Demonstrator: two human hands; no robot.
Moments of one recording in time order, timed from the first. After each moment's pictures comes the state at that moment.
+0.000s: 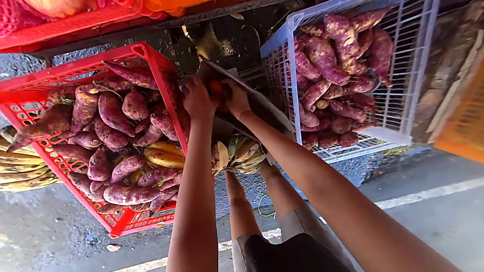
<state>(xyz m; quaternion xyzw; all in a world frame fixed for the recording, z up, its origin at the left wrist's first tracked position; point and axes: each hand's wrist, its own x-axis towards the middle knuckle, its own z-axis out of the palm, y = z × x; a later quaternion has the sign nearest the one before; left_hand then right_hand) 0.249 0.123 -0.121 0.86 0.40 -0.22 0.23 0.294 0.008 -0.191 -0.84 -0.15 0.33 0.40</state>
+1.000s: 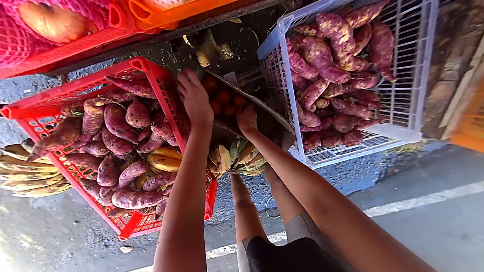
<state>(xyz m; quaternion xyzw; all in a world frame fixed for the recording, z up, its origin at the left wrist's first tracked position) 0.253 0.113 -0.112 0.92 0.33 -0.12 0.15 0.266 -0.020 -0.182 -0.86 0.13 0.40 0.30</state>
